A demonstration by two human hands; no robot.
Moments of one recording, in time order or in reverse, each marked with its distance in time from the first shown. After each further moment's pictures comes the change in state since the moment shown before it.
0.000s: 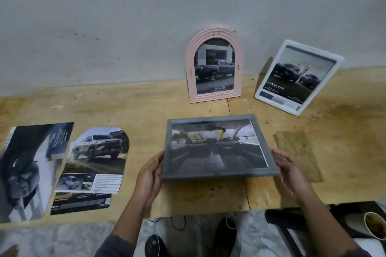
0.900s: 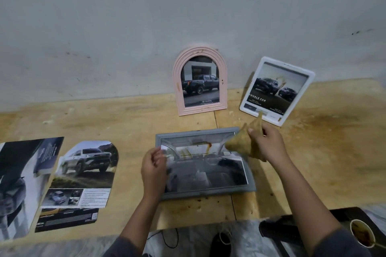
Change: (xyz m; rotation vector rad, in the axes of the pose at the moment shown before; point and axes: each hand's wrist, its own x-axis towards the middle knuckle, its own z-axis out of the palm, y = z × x) left_hand -0.026 0.013 0.082 0.597 0.254 0.449; right_hand -0.020 -0.098 0.066 -0.739 0.027 -0.455
